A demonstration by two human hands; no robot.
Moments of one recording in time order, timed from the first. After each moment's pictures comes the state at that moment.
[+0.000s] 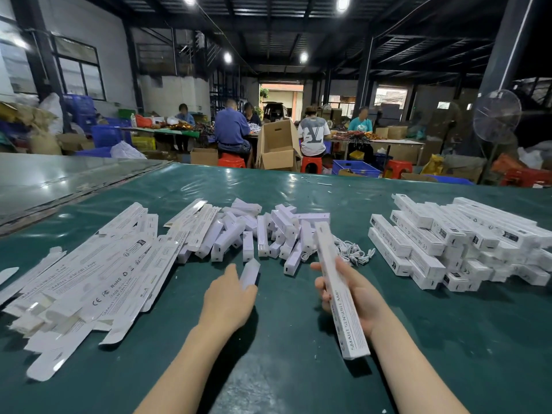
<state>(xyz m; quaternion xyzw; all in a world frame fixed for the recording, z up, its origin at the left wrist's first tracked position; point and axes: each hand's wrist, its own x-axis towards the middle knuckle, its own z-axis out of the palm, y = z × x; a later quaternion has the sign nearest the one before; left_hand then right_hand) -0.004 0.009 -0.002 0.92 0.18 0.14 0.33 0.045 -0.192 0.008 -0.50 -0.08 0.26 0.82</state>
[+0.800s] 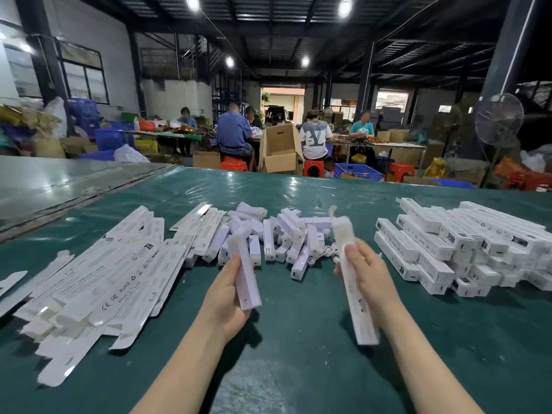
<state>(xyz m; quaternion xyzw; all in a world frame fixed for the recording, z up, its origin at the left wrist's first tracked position) -0.011 0.014 0.016 0.39 0.11 0.08 0.91 0.035 -0.188 0.036 -0.72 -0.14 -0.07 0.67</state>
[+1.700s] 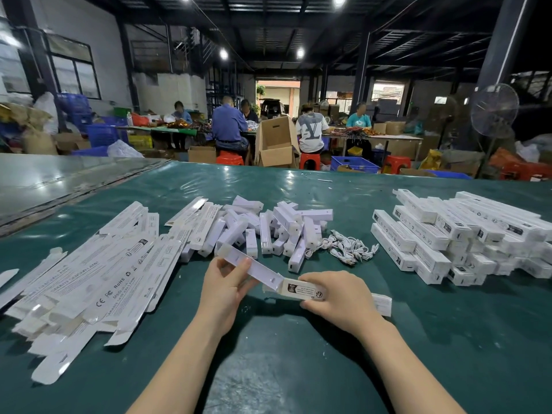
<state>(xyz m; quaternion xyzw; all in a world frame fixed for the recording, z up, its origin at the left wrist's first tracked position) 0.001 0.017 -0.003 0.49 0.06 0.20 0.85 0.036 -0.173 0.005 -0.94 -0.28 -0.13 0.15</state>
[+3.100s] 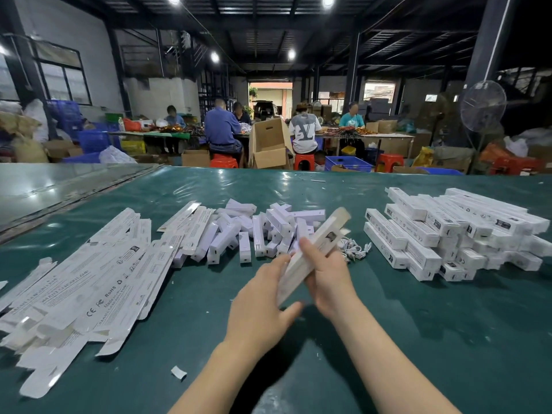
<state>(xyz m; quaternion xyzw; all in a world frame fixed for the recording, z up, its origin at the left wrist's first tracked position) -0.022 -0.029 -0.001 0.91 -0.05 0.23 0.33 0.026 -0.132 0.037 -0.50 -0.10 0.00 0.86</state>
